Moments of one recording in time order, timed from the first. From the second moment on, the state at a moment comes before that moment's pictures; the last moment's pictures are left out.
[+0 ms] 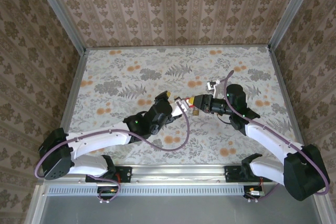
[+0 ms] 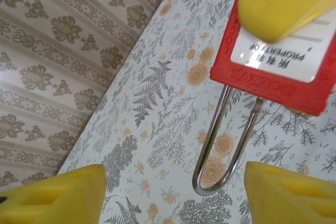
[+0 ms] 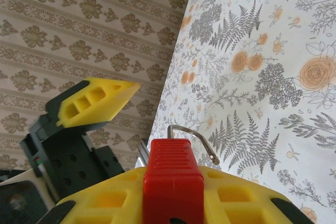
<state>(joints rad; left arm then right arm) -1.14 1.27 0.80 -0.03 -0.54 0.46 0.37 1.11 0.56 0.25 -0.73 0.93</state>
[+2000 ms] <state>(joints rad) -1.00 0.92 0.48 0.07 -0.64 0.16 0.46 1.90 0.95 0.45 -0.62 1.03</state>
